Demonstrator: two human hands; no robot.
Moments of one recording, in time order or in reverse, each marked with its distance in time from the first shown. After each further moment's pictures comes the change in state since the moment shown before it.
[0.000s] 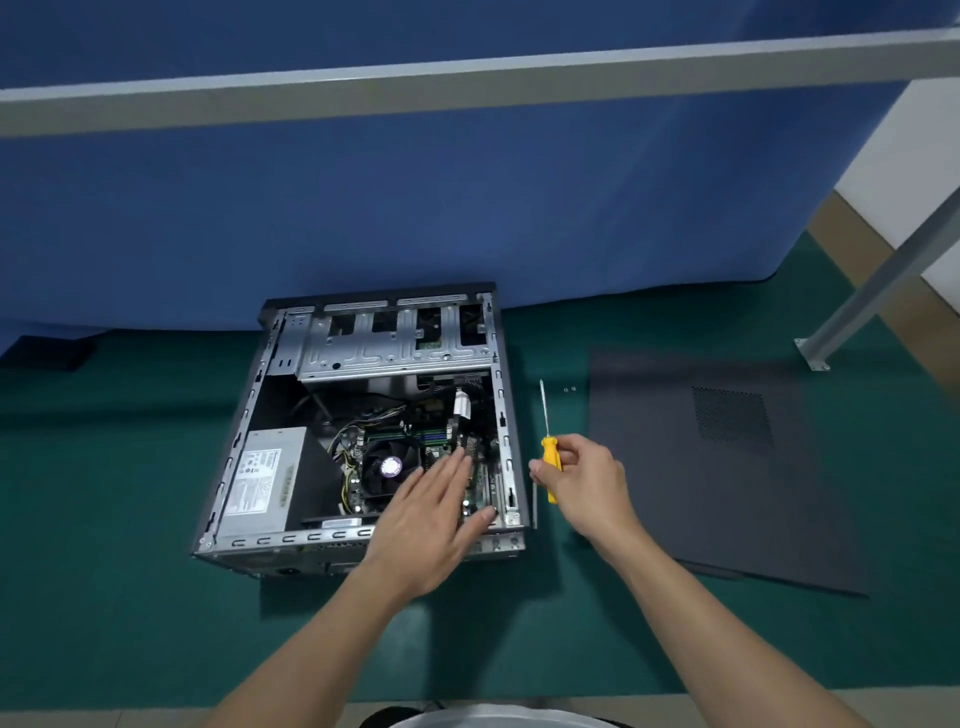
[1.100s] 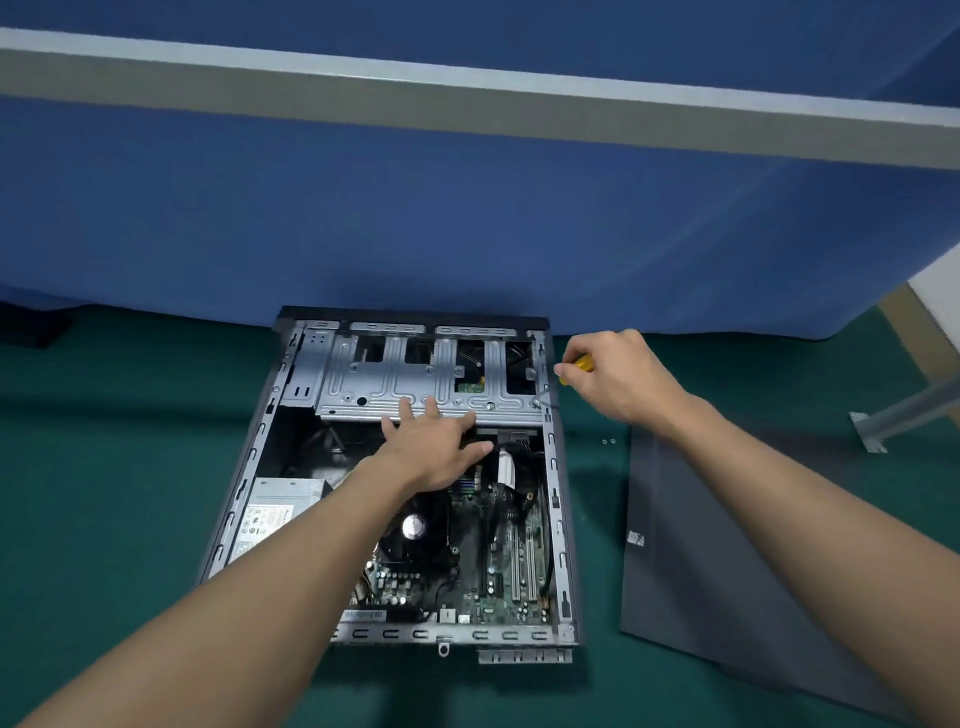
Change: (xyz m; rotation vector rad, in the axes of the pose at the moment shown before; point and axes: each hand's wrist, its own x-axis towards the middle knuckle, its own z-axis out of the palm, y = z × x) left_hand 0.136 -0.086 -0.081 -0.128 -0.359 -0.267; right_hand 0.165 -0.131 -0.006 -0.740 -0.115 -0.482
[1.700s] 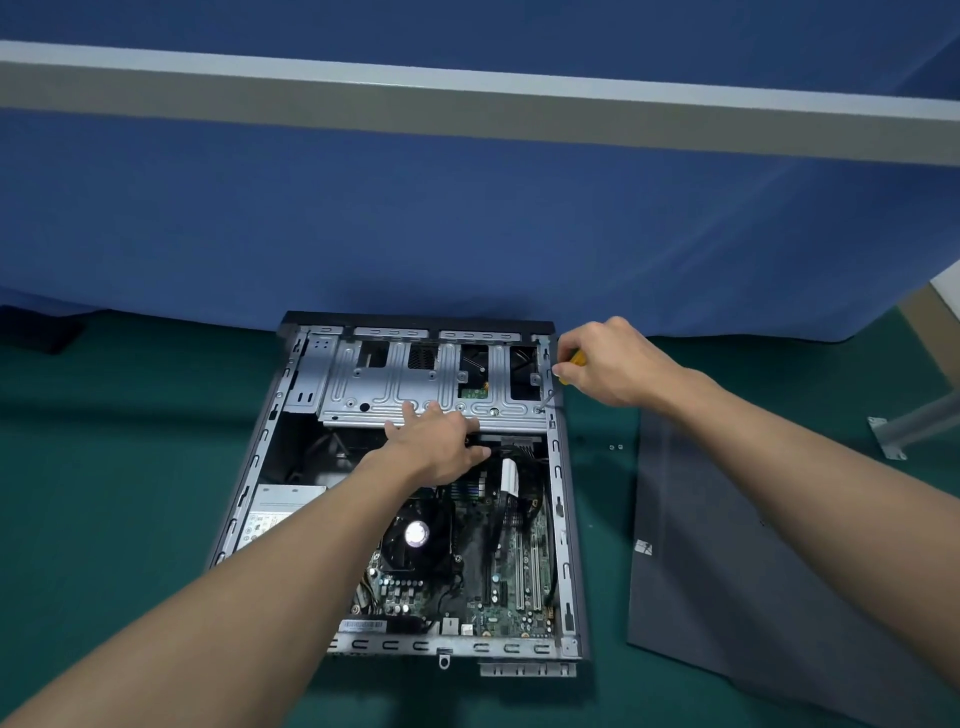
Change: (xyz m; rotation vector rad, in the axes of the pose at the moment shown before) left_hand 0.003 0.009 -0.014 -0.069 -0.025 -0.042; right_hand 0.022 -0.004 -0.012 -0.088 -0.180 -0.064
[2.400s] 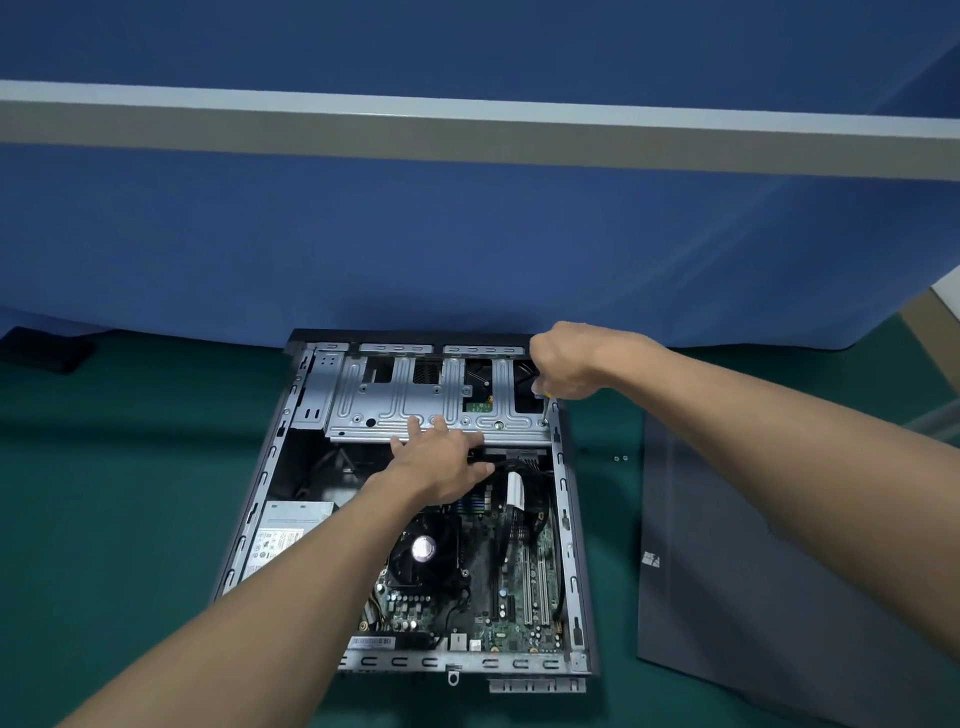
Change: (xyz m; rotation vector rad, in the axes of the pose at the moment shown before) left_hand 0.000 -0.005 0.005 0.005 0.005 0.016; right_hand 0.027 -0.048 -0.022 -0.418 -0.309 -0.053
